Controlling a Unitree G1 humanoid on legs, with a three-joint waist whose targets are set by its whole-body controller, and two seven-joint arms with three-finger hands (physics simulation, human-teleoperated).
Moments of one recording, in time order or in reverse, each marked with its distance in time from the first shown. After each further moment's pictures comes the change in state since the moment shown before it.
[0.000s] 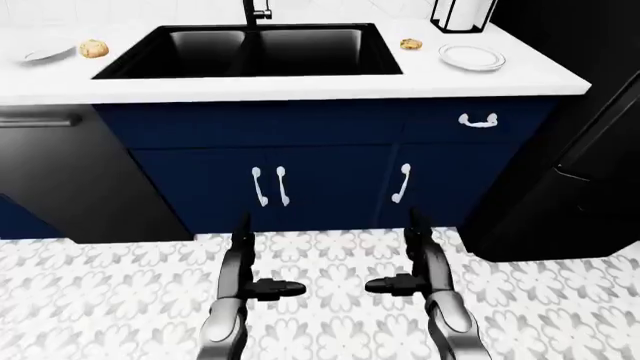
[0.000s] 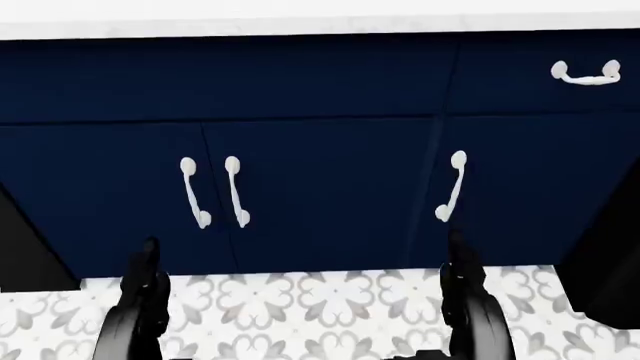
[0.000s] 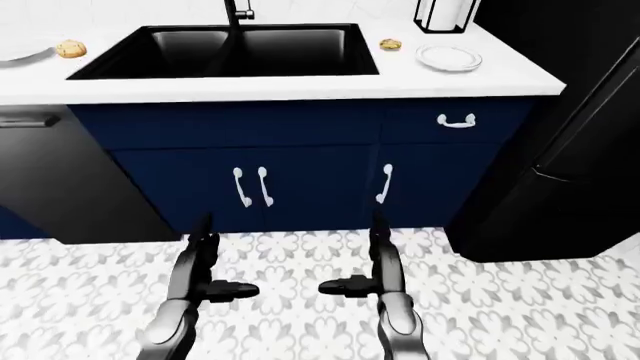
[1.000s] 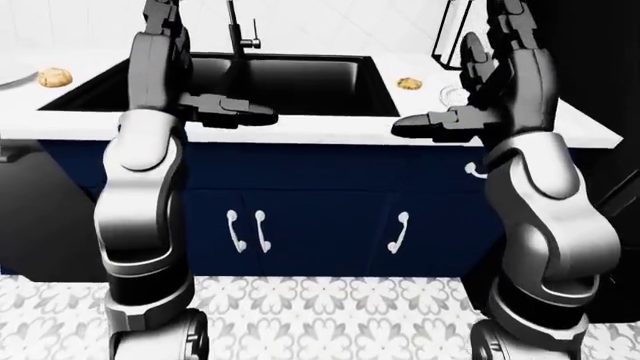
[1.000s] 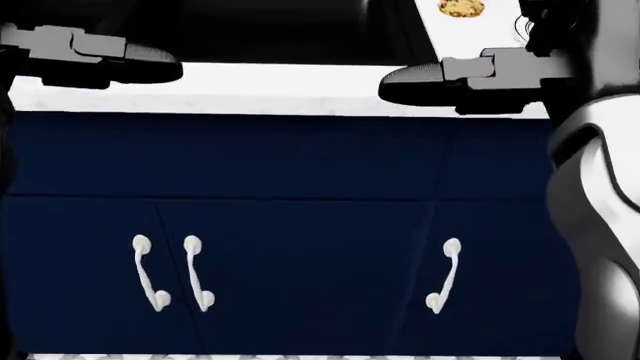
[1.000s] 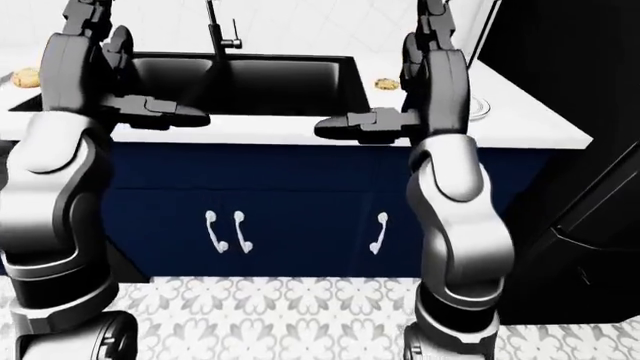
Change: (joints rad) left arm -0.845 0.278 0.121 -0.350 0.060 0.674 0.009; right arm -0.732 -0.212 -0.121 -0.592 0.166 0.745 -0.162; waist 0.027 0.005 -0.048
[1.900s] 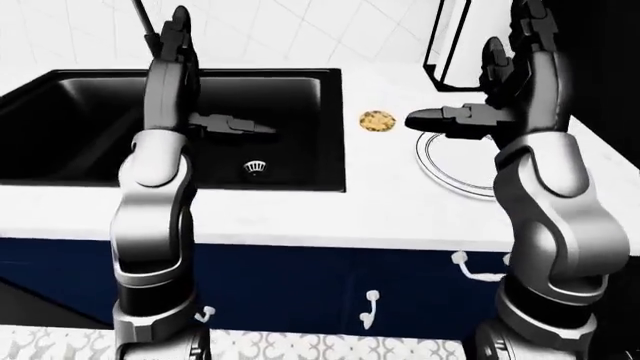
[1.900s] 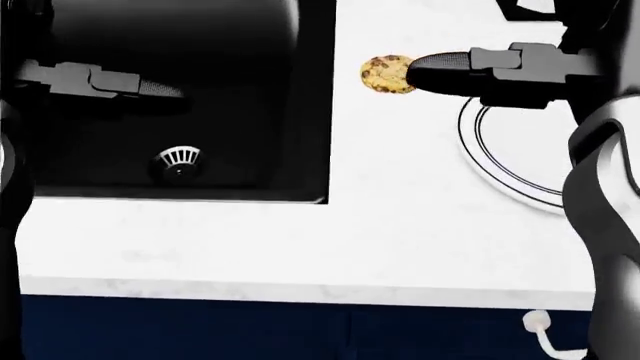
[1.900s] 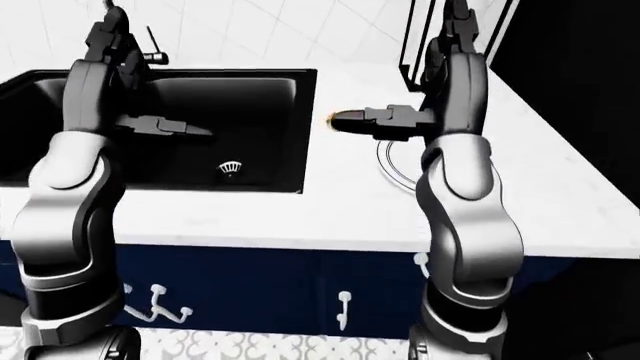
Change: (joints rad) left arm 0.076 -0.024 -0.015 -0.003 0.035 -0.033 -0.014; right arm 0.006 -0.024 -0.029 0.015 -0.003 0.013 -0.068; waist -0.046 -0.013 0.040
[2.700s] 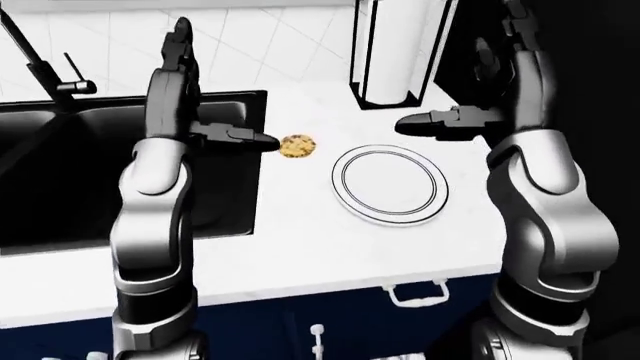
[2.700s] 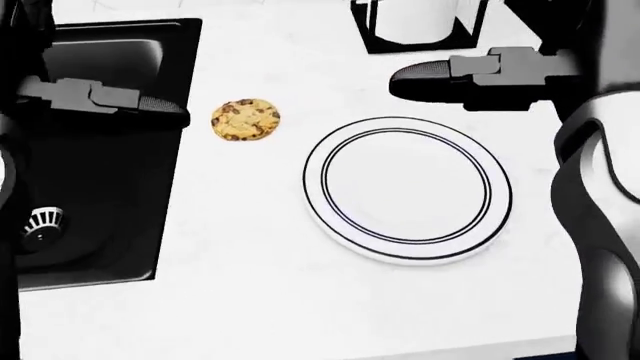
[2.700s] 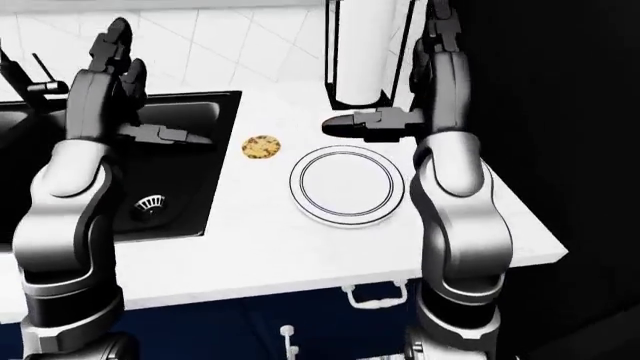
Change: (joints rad) left arm 0.039 0.002 -0.001 -0.020 0.002 0.000 -0.010; right arm -0.015 0.015 0.028 0.011 -0.063 0.013 0.068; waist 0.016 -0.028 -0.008
